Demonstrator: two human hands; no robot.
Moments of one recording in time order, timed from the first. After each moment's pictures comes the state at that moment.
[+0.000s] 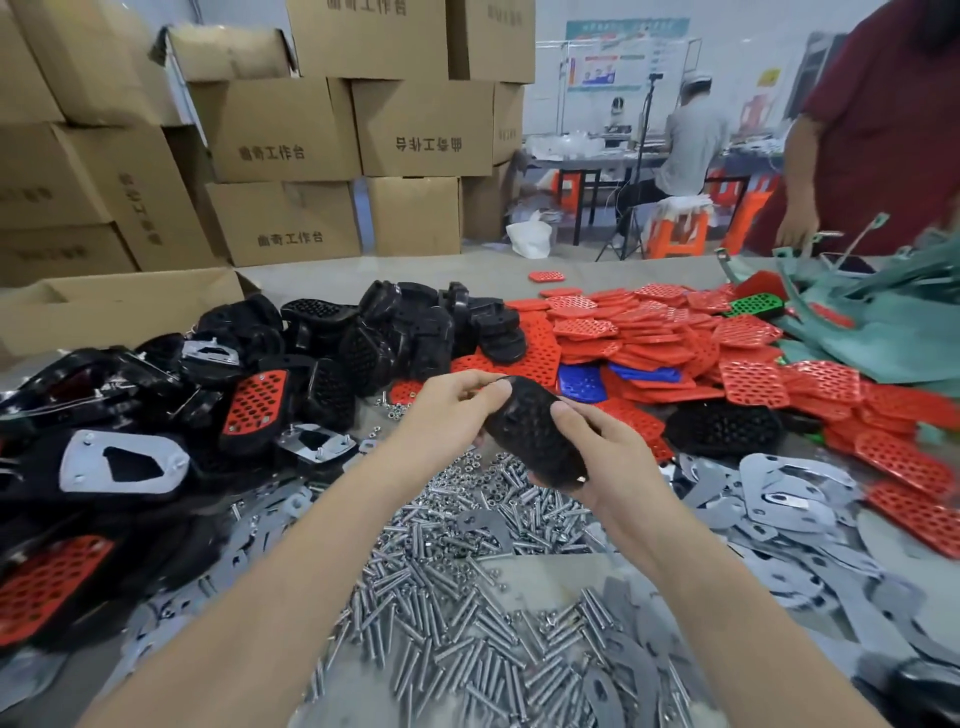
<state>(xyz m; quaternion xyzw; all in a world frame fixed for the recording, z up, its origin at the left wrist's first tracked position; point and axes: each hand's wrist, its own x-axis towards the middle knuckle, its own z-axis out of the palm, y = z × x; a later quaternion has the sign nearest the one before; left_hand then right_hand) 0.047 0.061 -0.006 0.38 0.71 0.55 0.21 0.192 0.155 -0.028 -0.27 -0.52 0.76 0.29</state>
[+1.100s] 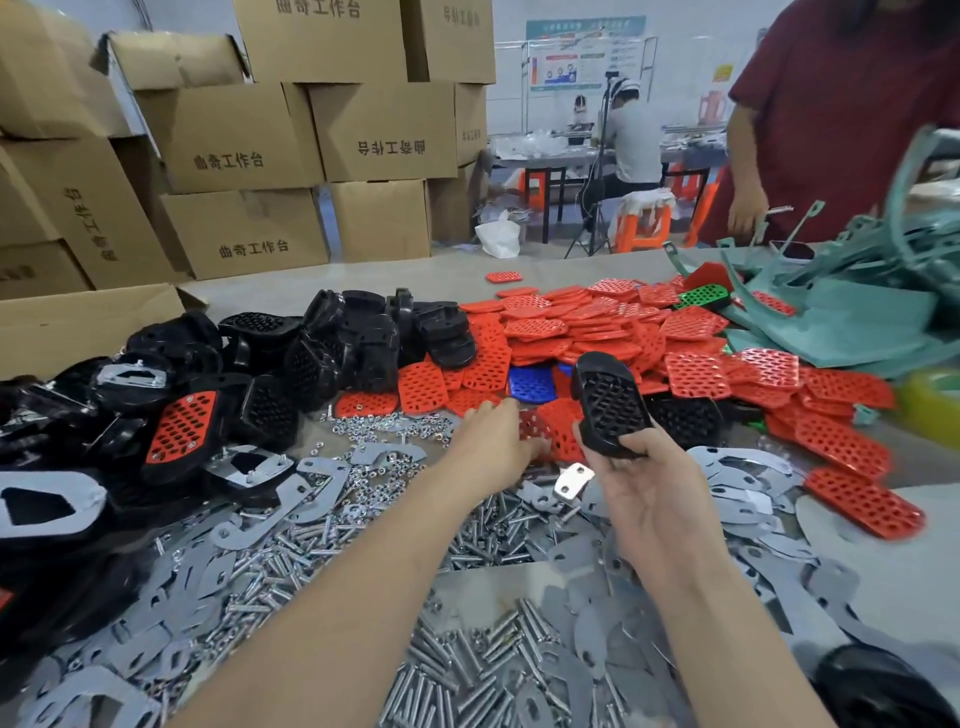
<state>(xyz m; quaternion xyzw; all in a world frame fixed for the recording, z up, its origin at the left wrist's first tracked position) 0.090 0.153 -0.040 0.48 0.86 0.17 0.09 0.251 0.194 -0.043 -0.16 -0.22 0.86 0.44</state>
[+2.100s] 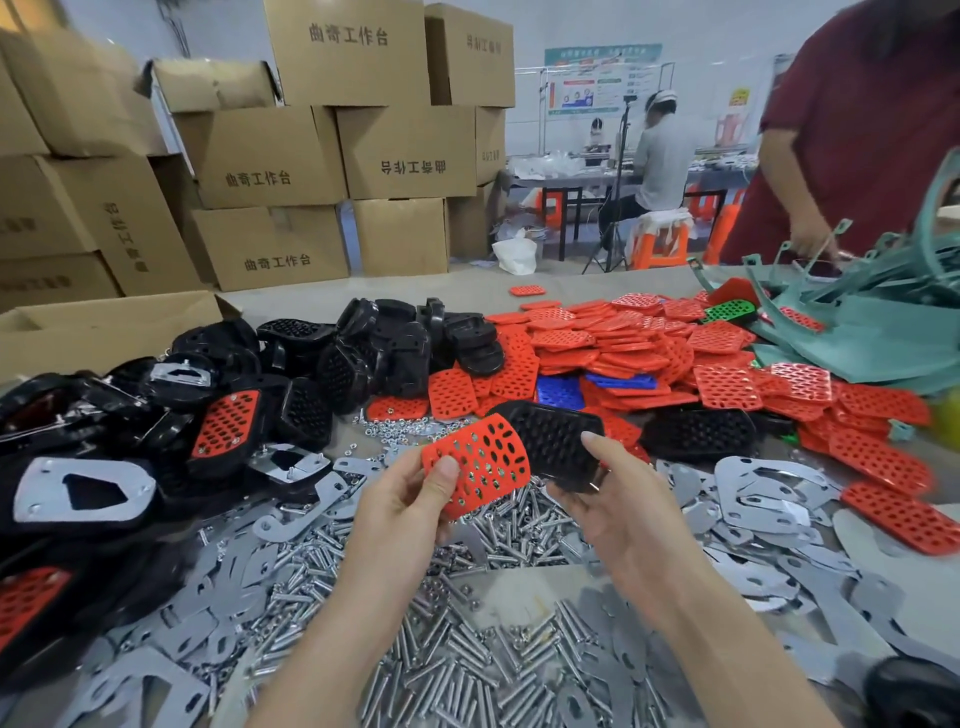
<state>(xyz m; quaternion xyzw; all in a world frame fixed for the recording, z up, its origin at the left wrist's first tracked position) 0.111 0.010 -0.040 0.26 0.64 0.70 0.20 0.223 0.163 -0.048 -0.22 -0.39 0.83 0.33</state>
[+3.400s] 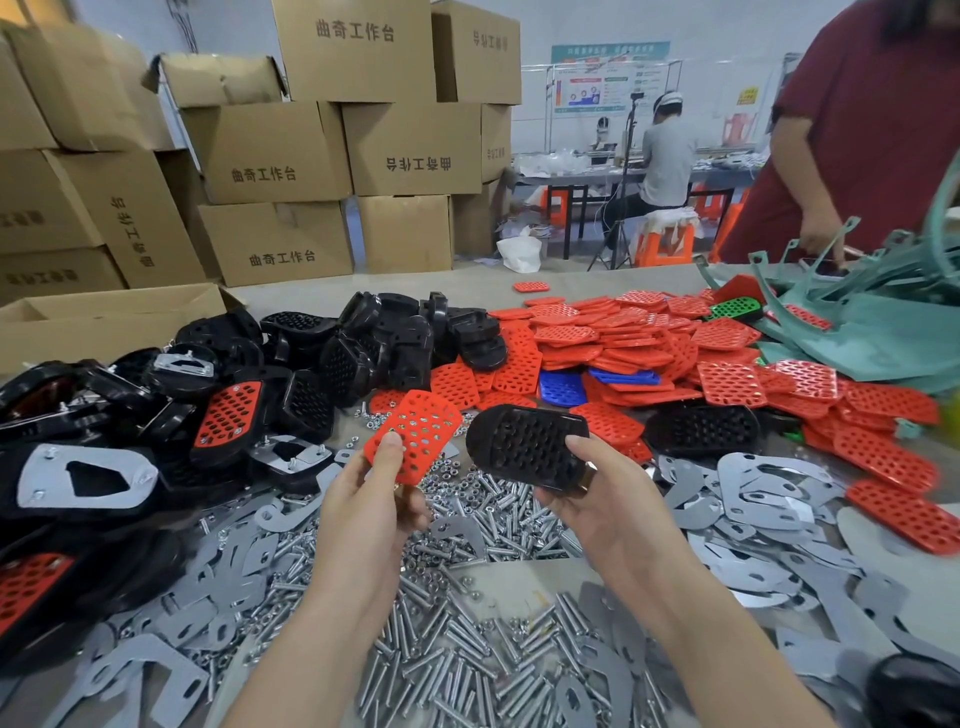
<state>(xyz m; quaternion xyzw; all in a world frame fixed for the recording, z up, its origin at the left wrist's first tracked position) 0.100 0.009 -0.039 0.10 0.55 0.81 0.20 0.220 0.158 -0.052 -0.22 -0.41 0.84 0.30</state>
